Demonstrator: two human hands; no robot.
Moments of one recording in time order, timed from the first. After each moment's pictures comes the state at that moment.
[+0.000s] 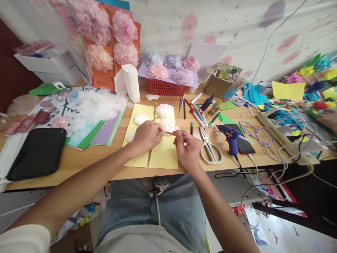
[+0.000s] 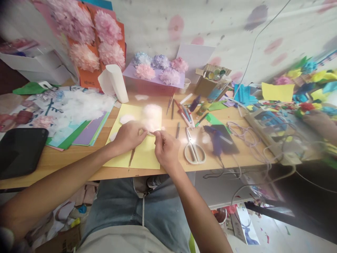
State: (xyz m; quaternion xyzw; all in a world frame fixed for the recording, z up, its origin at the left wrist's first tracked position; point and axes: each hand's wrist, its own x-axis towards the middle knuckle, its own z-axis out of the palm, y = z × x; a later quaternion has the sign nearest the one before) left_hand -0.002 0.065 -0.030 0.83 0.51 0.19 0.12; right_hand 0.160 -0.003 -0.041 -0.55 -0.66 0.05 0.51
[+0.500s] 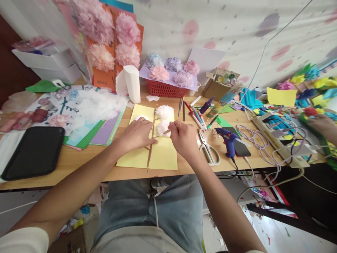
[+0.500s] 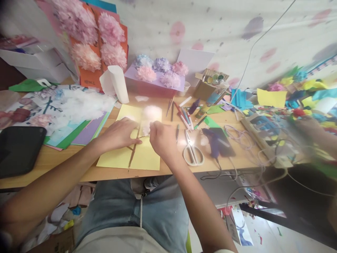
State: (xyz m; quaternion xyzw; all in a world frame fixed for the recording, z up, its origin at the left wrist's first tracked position) left_hand -0.036 0.077 -0.008 0.89 0.46 0.04 0.06; right_hand 0.155 0.030 -0.005 -0.58 -0.73 0.03 0.36
